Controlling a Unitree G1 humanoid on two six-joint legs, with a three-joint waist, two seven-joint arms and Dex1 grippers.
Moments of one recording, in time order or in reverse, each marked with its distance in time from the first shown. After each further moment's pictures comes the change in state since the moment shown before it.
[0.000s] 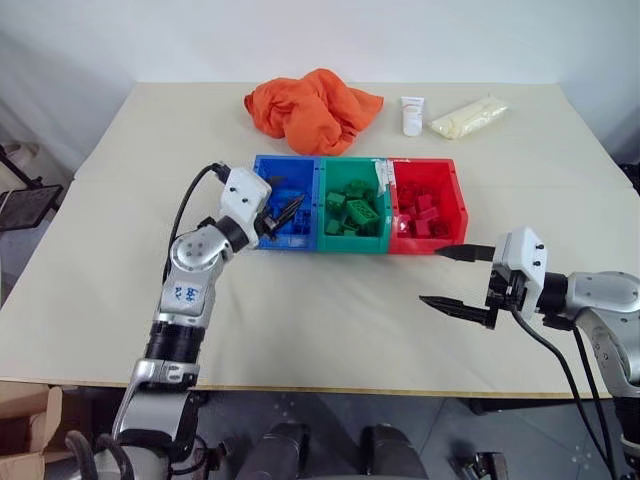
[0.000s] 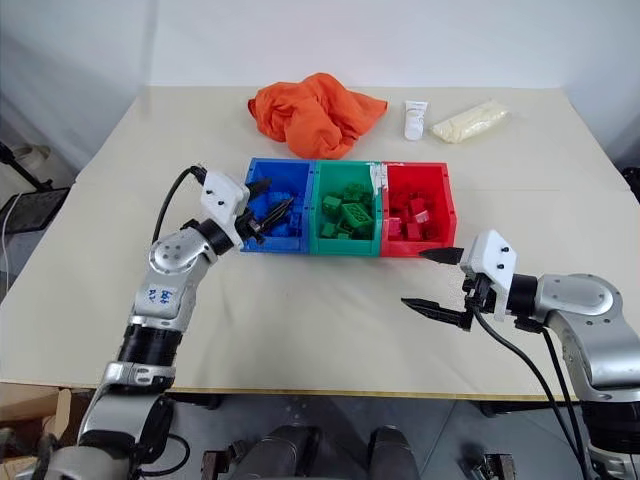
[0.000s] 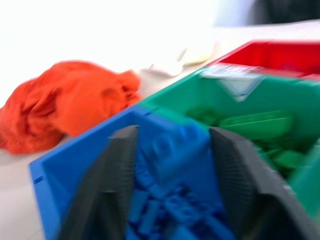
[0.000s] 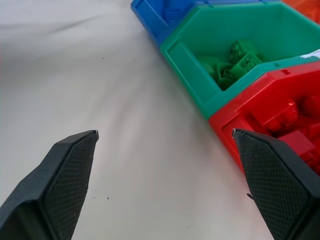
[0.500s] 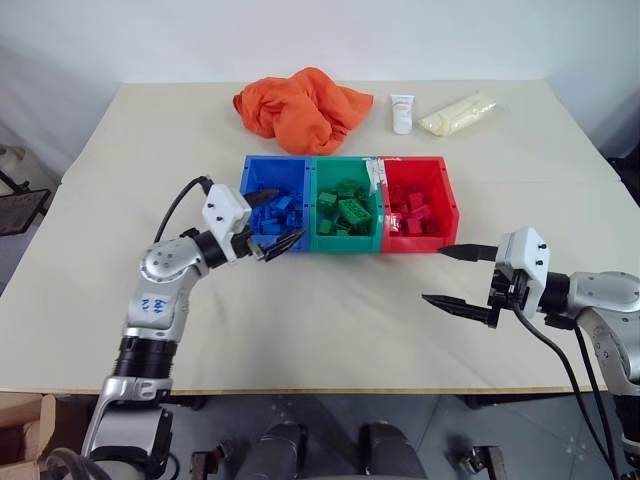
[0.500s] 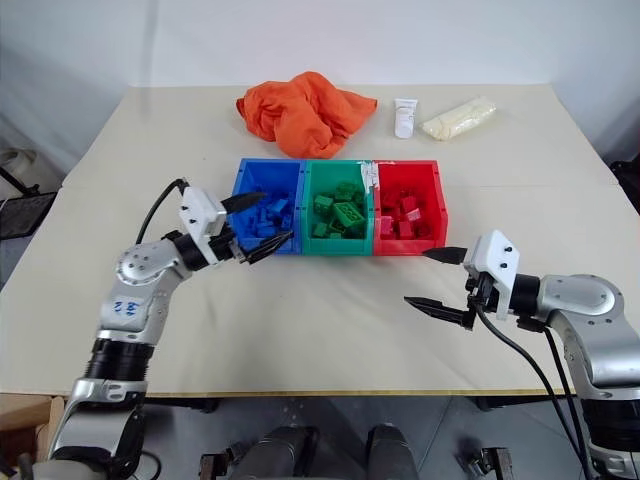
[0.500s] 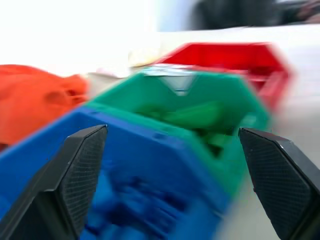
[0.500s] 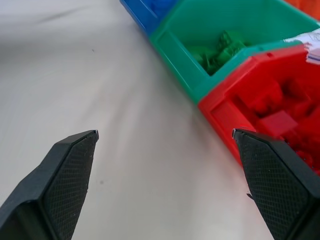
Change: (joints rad) left arm 0.183 0.163 0.040 -0.224 -0.248 0.096 -0.328; right arm -0.010 -0.007 0.000 0.050 0.000 -0.029 0.024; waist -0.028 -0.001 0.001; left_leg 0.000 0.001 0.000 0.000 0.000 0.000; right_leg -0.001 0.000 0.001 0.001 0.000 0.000
